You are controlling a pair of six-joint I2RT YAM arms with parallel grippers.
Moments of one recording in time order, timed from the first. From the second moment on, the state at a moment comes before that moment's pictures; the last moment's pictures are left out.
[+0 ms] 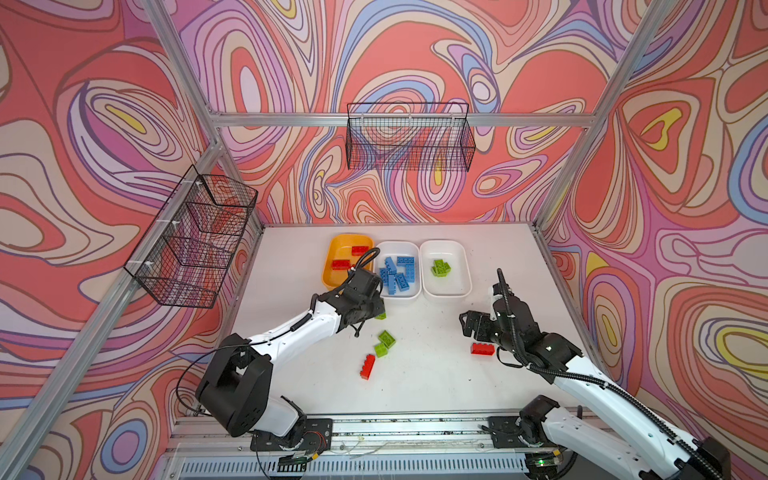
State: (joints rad) left arm -0.62 1.49 1.04 -0.46 -0.09 -0.86; right arm 0.52 0.84 0.64 -0.53 0.14 0.58
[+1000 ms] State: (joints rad) left arm -0.71 2.43 2.27 -0.63 0.05 -0.71; right arm 0.52 0.75 0.70 -0.63 0.24 0.60
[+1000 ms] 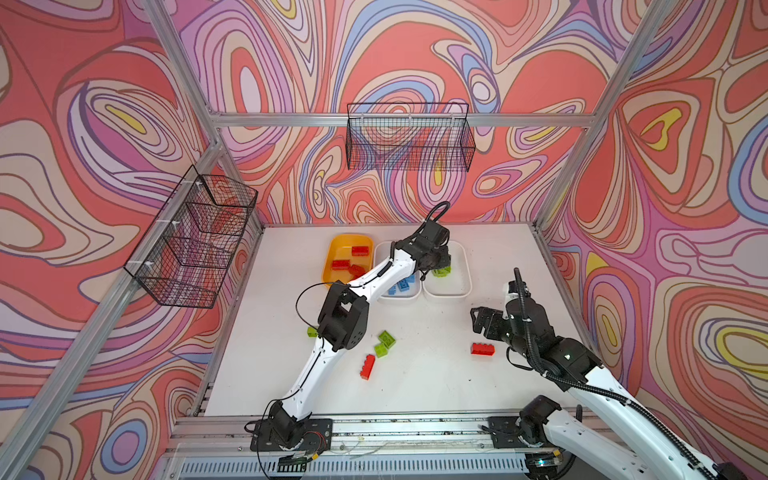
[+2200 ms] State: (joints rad) left arm -0.42 1.00 0.64 -0.68 -0.36 -0.96; right arm 0.53 0.99 0.73 -0.40 0.06 0.57
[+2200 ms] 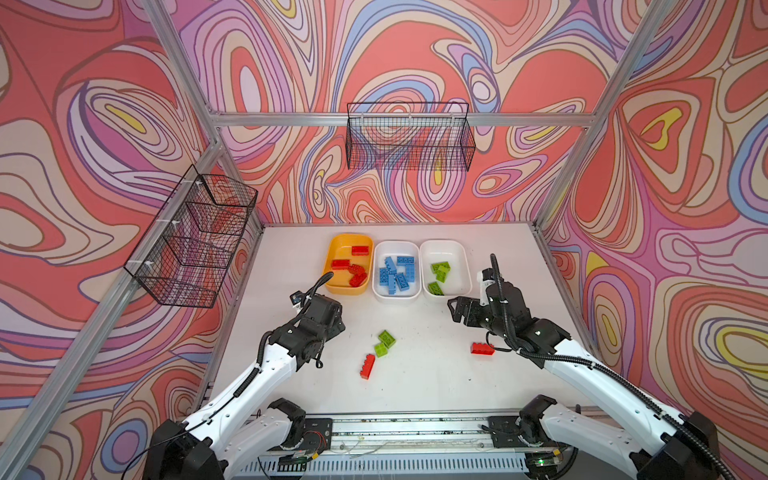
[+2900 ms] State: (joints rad) left arm -0.21 1.33 0.61 -0.50 -0.25 -0.94; right arm 0.53 0.96 0.69 -0.40 0.06 0.56
